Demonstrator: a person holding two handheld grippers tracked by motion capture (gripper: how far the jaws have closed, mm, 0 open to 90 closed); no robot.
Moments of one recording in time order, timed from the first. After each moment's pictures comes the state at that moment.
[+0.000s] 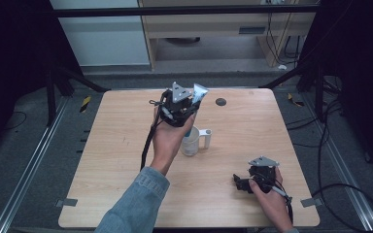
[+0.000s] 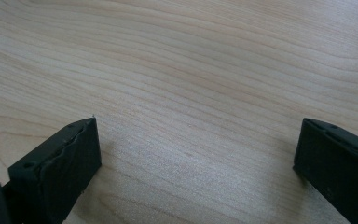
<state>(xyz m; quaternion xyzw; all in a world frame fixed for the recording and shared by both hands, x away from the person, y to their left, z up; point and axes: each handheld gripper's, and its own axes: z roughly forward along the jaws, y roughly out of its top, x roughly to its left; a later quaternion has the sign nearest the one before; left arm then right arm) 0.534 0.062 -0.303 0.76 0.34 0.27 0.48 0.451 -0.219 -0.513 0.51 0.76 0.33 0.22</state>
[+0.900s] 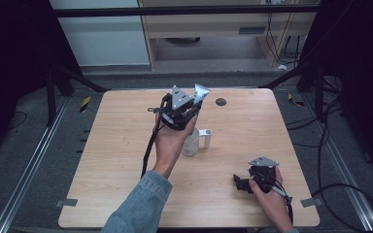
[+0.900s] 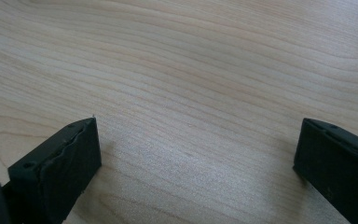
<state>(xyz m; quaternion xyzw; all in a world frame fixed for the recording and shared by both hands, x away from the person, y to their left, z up) 0.530 0.060 -0.315 0.74 0.33 0.28 0.51 0.451 -0.219 -0.513 0.51 0.76 0.33 0.22</state>
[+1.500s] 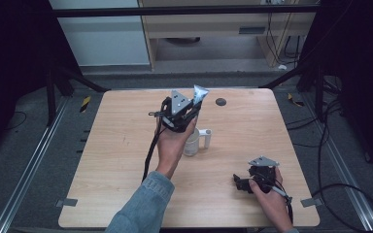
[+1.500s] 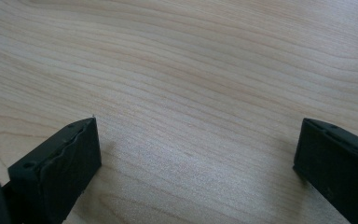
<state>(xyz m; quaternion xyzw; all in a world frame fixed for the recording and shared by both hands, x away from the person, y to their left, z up) 0.533 0.061 -0.332 0.72 0.33 0.30 0.53 0.451 -0.219 -0.513 0.51 0.76 0.33 0.22</state>
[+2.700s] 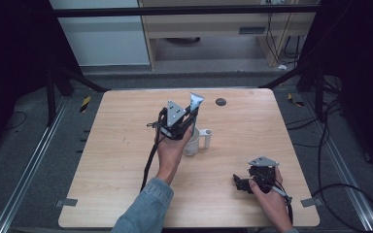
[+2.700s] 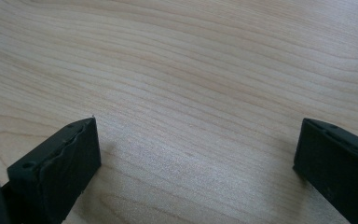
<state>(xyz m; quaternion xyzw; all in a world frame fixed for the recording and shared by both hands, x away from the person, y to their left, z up) 0.536 0.069 -0.372 0.70 0.32 0.31 0.56 0.451 -0.219 -0.513 0.51 0.77 0.33 0.22</state>
